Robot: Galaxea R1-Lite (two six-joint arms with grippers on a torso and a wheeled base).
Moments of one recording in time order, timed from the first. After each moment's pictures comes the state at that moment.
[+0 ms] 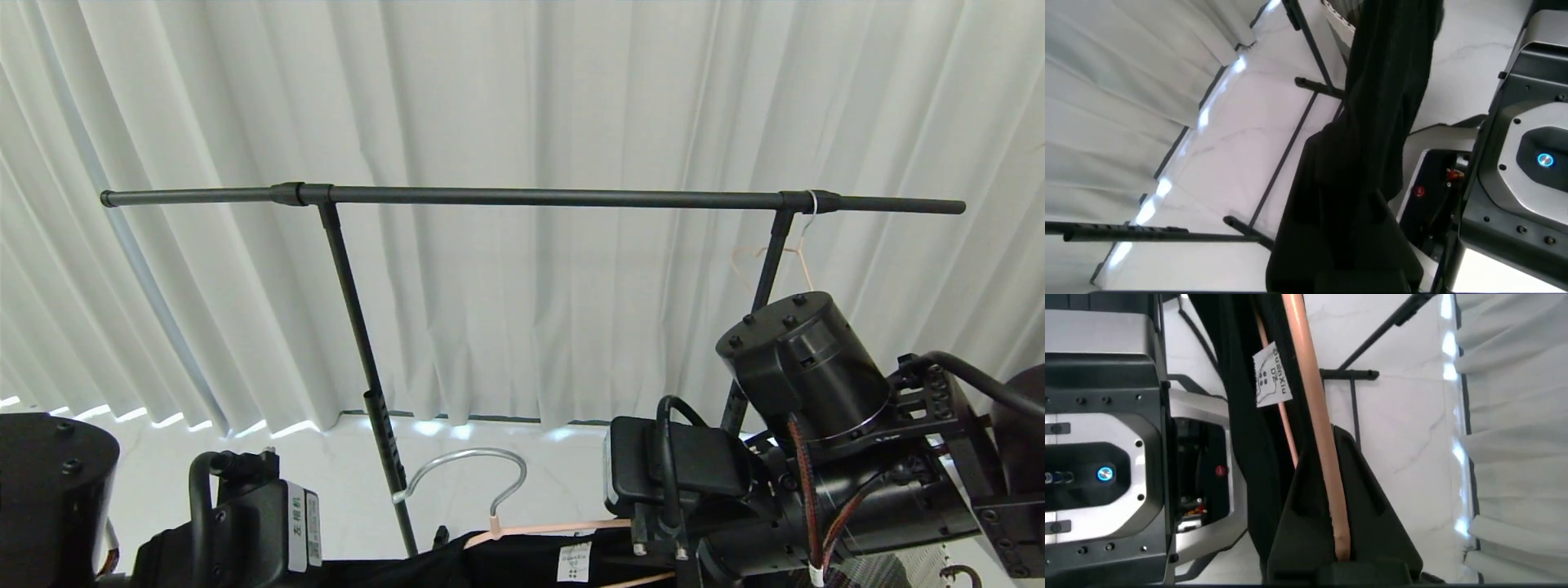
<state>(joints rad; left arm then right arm) -0.66 1.15 -0.45 -0.12 -0.32 0.49 0.99 1.64 -1.02 0.13 0.29 -0.49</state>
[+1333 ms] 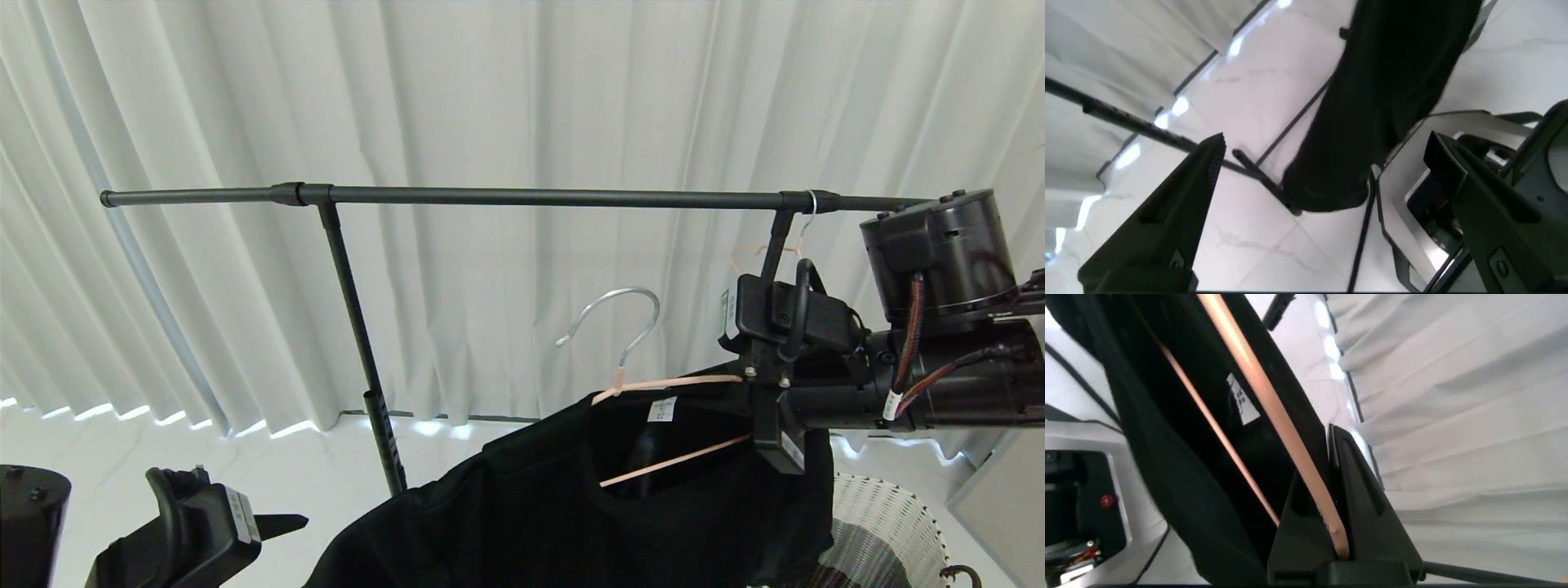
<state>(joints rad) -0.36 1.09 -0.30 -0.12 -0.31 0.48 0.69 1.53 -1.02 0.02 0.30 -0.64</state>
